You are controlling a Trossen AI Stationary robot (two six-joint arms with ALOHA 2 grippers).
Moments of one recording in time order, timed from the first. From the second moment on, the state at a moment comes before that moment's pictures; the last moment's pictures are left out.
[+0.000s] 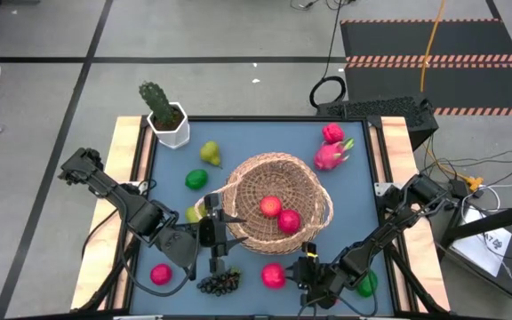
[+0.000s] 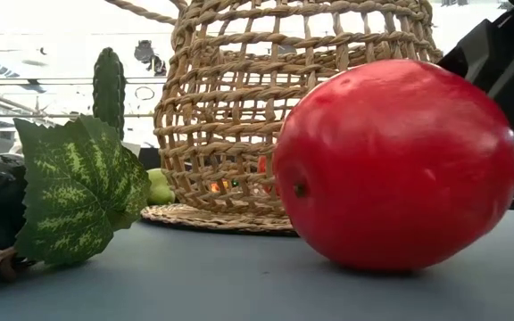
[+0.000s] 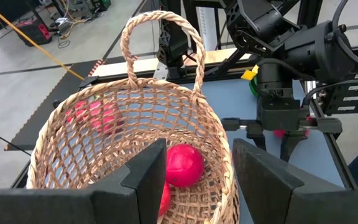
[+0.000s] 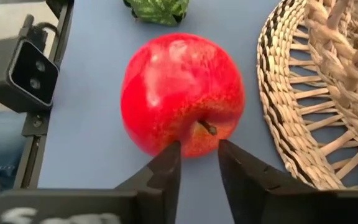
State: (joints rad) left arm -0.60 1.54 1.51 -0.52 -0.70 -0.19; right arm 0.78 1.84 1.03 -0.13 0.55 0.71
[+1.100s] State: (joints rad) left arm -0.60 1.54 1.51 -0.52 -0.70 -0.18; right arm 0.72 1.78 1.03 -0.15 0.42 0.46
